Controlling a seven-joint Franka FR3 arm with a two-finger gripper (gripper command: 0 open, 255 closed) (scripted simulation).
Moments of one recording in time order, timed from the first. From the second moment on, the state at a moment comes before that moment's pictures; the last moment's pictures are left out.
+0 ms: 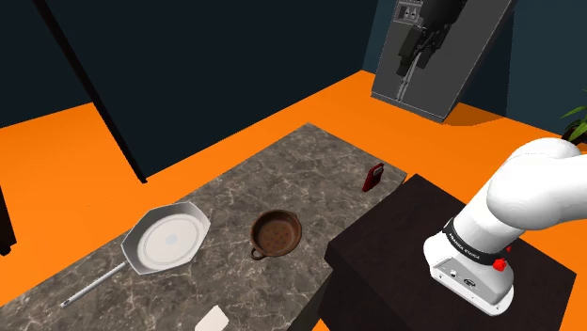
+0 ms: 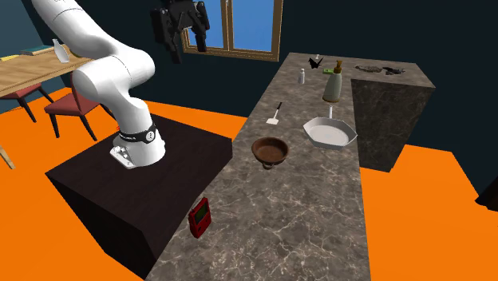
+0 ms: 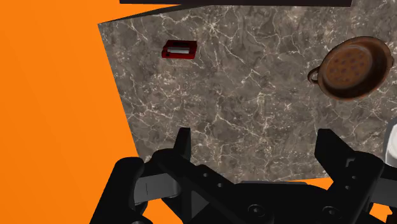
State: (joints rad) arm 0.01 -0.81 -0.06 -2.39 -0.02 1.67 -0.06
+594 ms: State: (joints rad) arm -0.07 -0.73 -0.04 -2.55 -0.03 1.89 0.11
